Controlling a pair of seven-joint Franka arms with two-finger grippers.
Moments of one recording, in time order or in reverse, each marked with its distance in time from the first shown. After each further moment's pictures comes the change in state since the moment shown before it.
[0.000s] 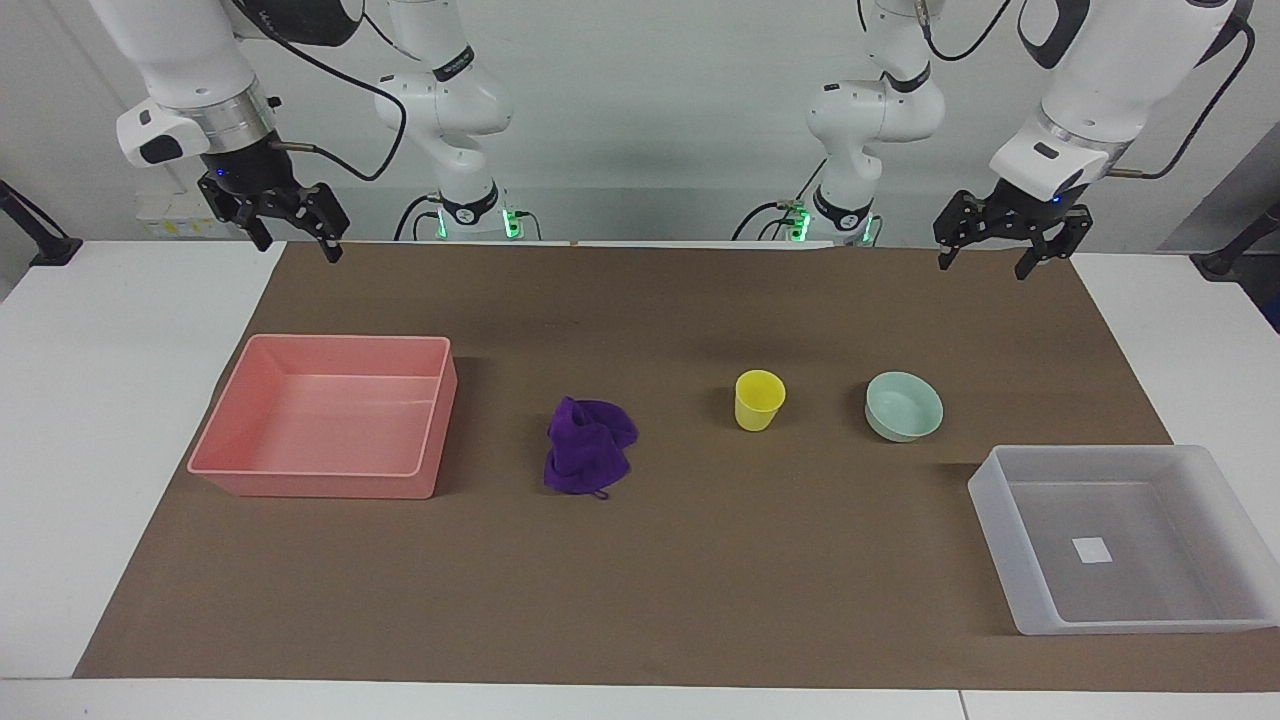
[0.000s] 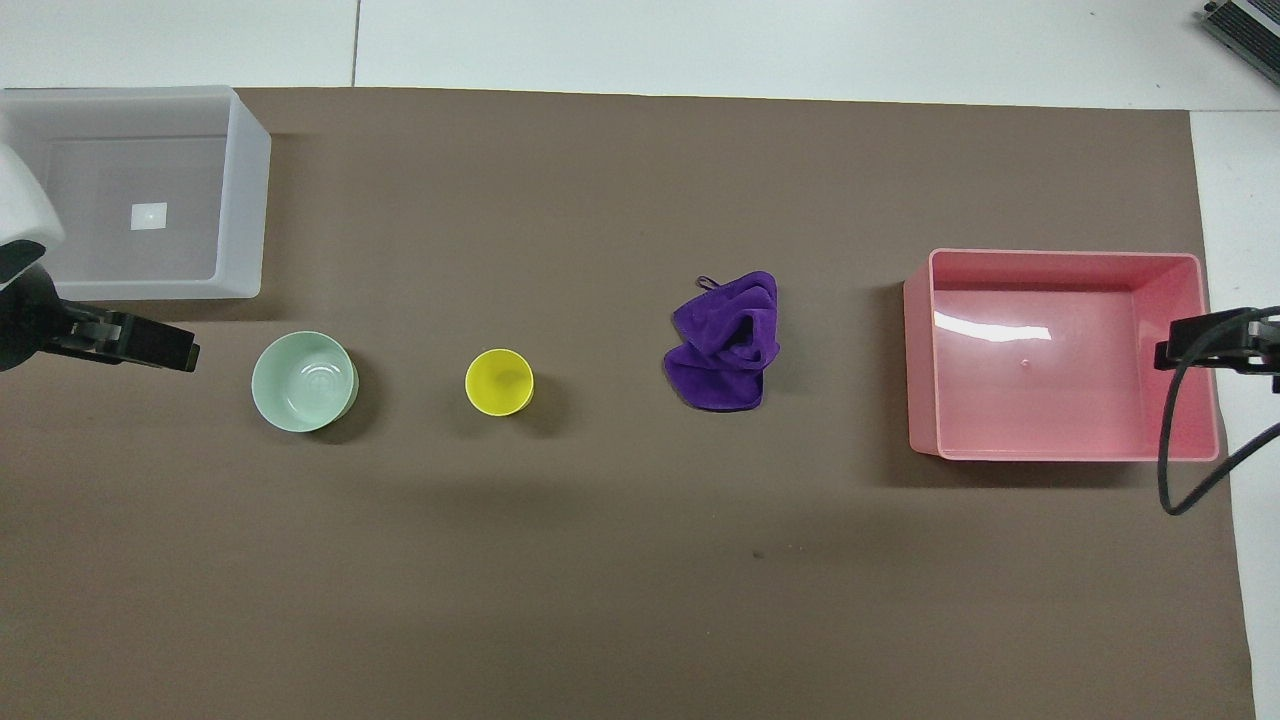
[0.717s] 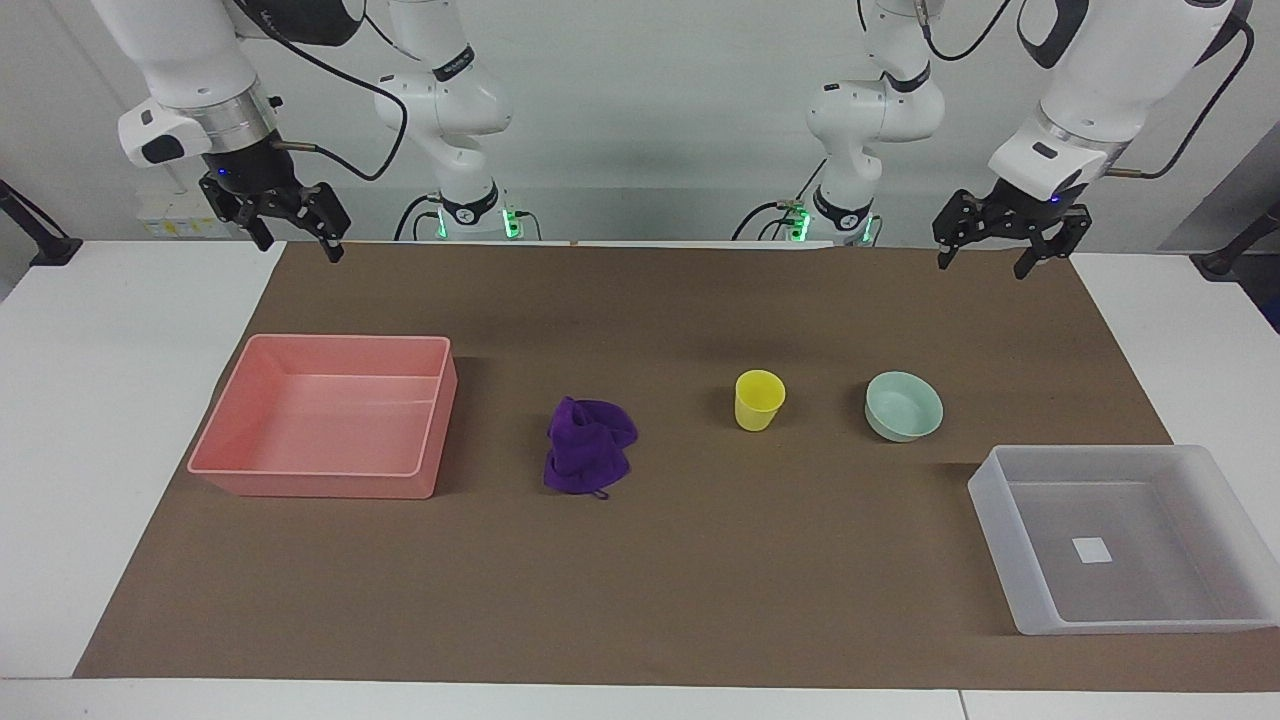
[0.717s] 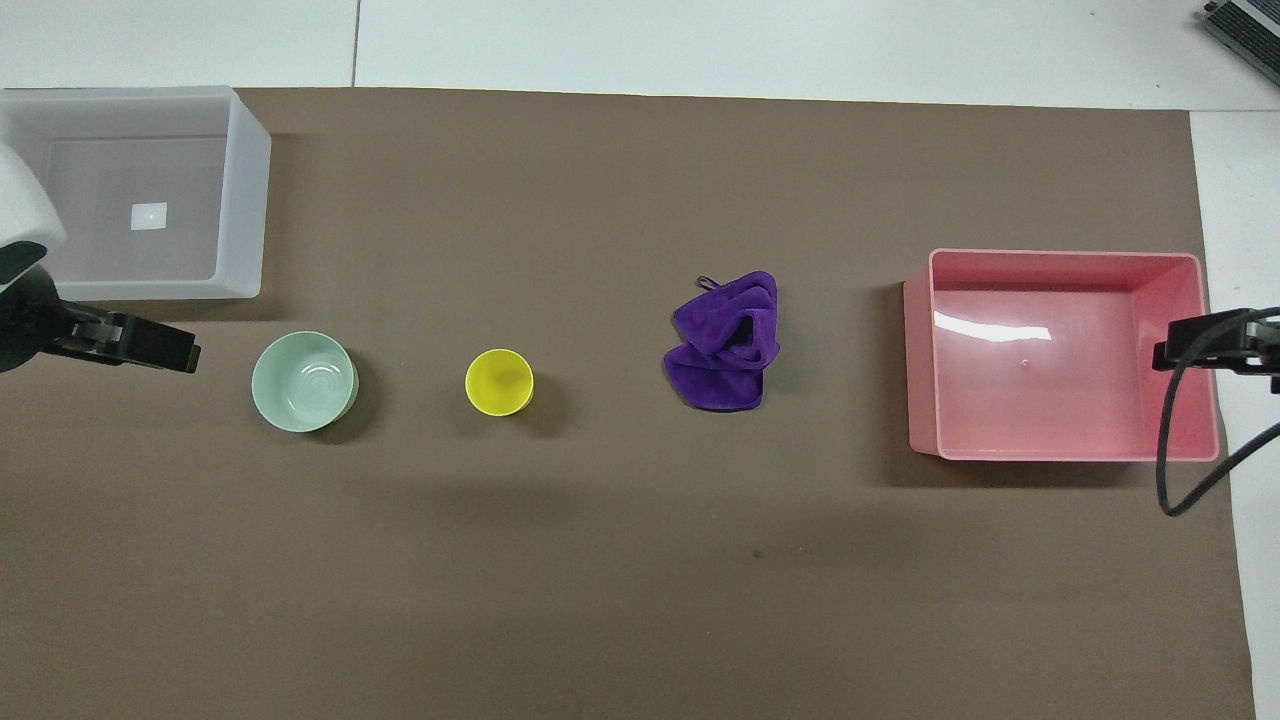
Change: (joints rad) left arm 0.000 0.000 -0.003 0.000 0.000 -0.004 0.000; right arm 0.000 -0.001 0.002 -0.002 0.000 0.000 0.000
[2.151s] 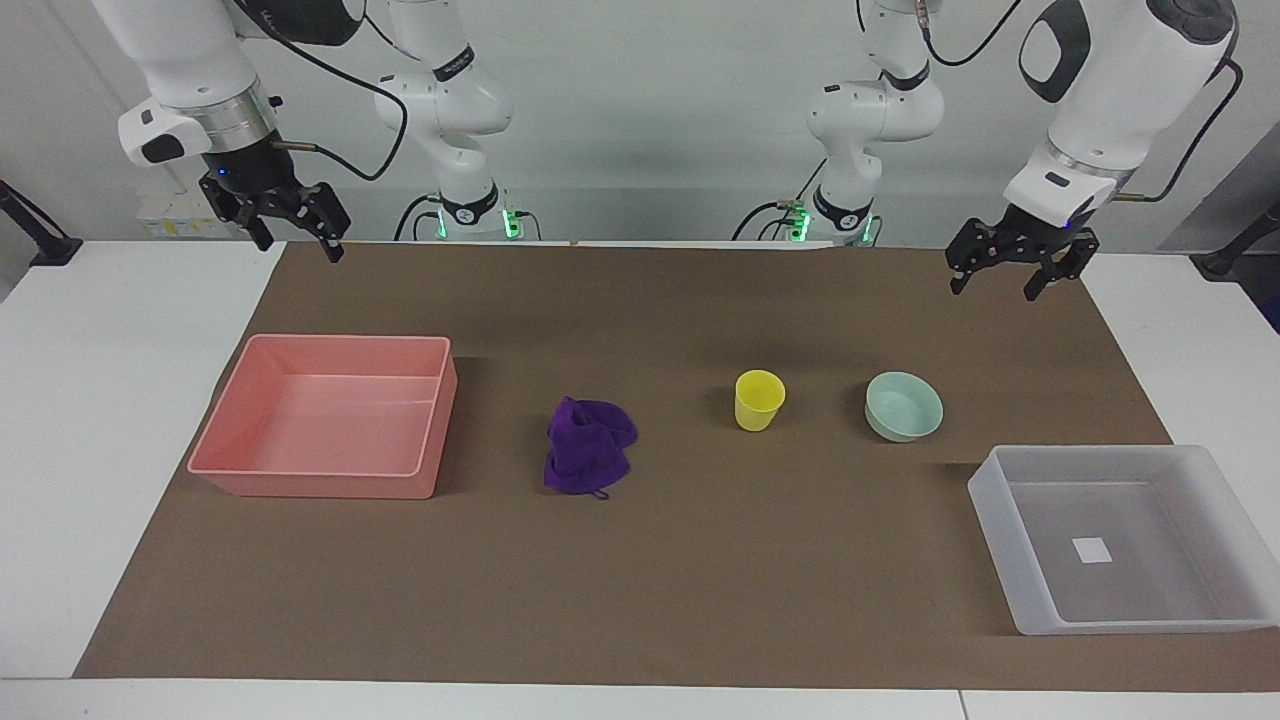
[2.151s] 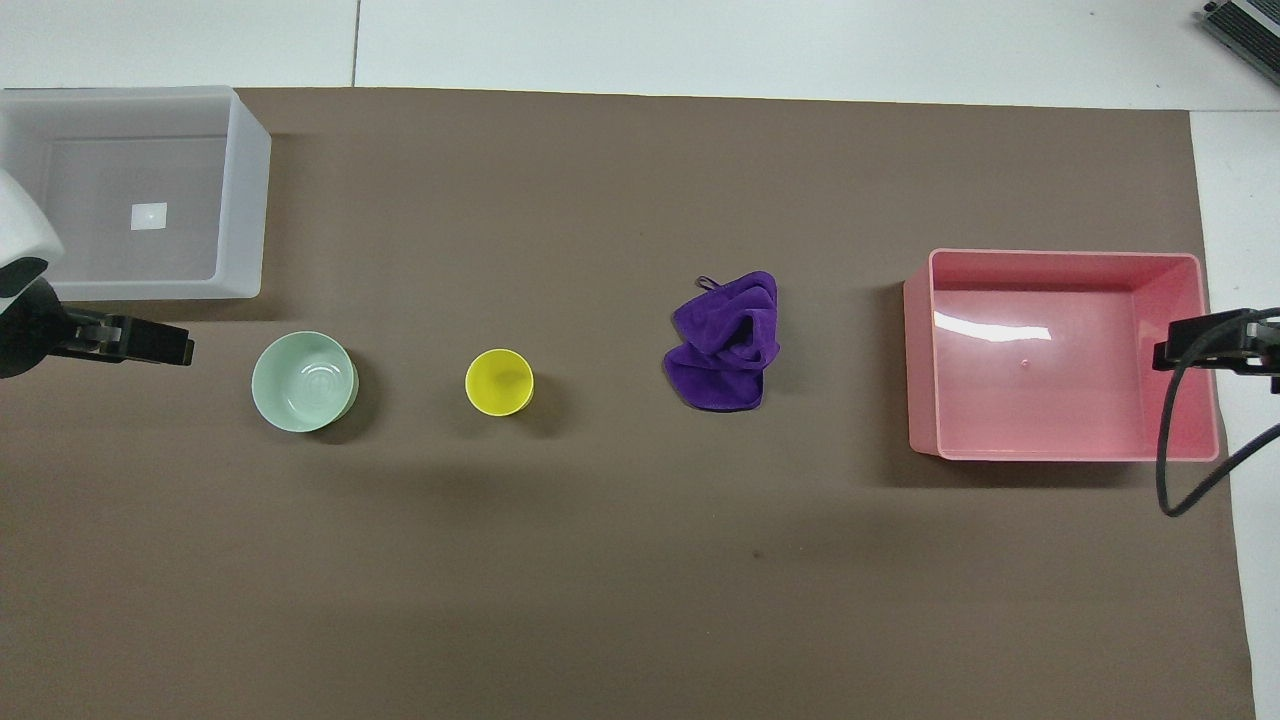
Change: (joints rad) left arm 0.051 -0.038 0.010 -0.176 0.000 0.196 0.001; right arm 0.000 -0.002 0.000 -0.001 0.000 0.002 0.000
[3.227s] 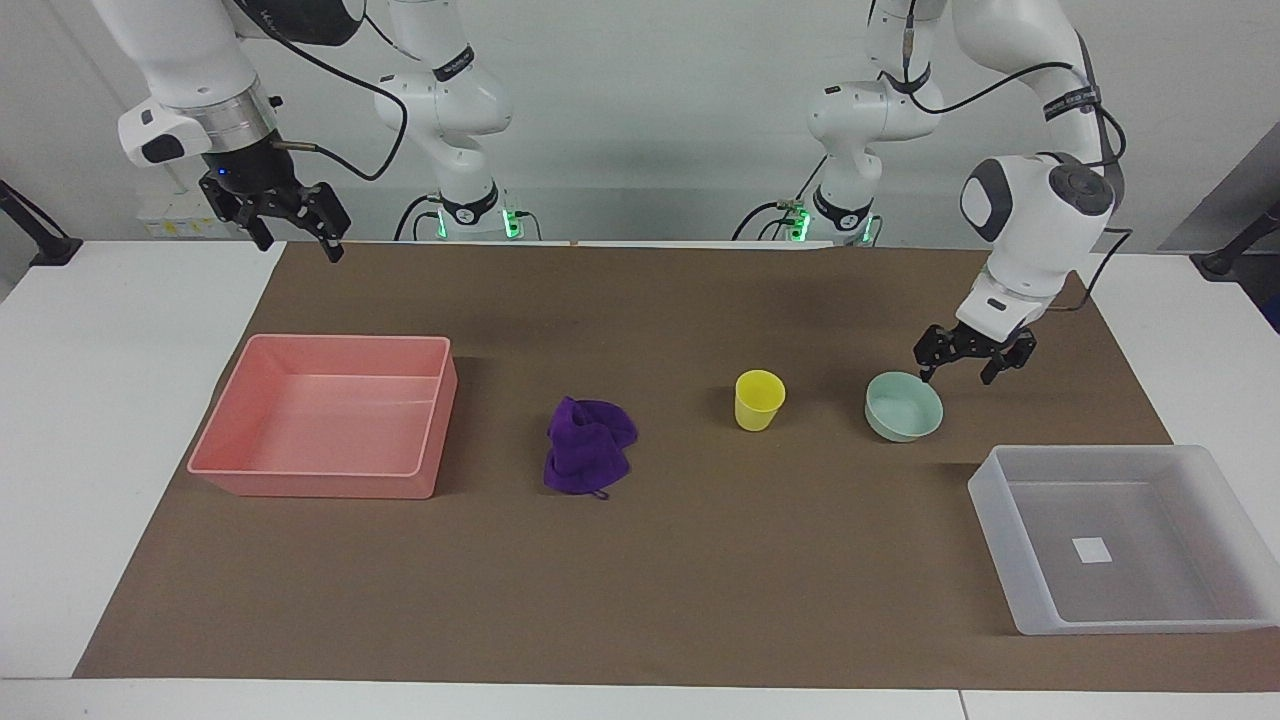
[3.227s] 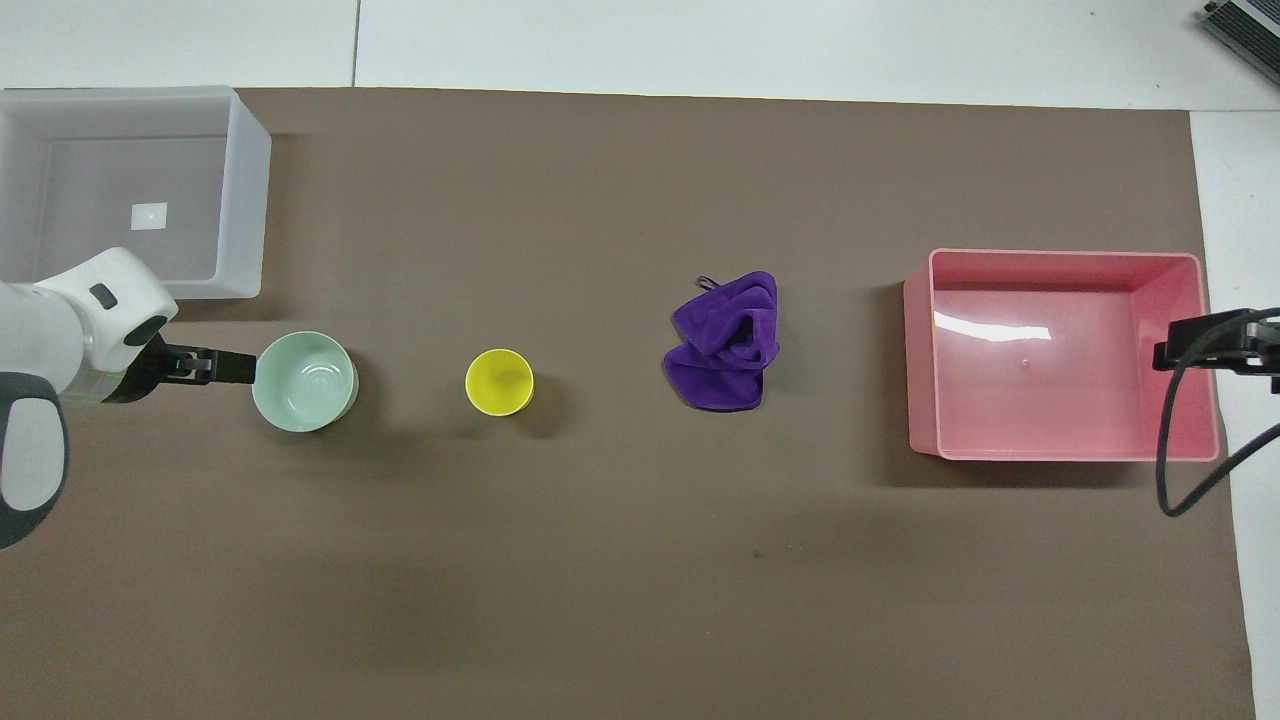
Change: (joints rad) left arm 0.042 0.105 0.000 -0.405 -0.016 0.569 0.002; right arm -0.001 0.000 0.000 0.000 0.000 0.000 0.000
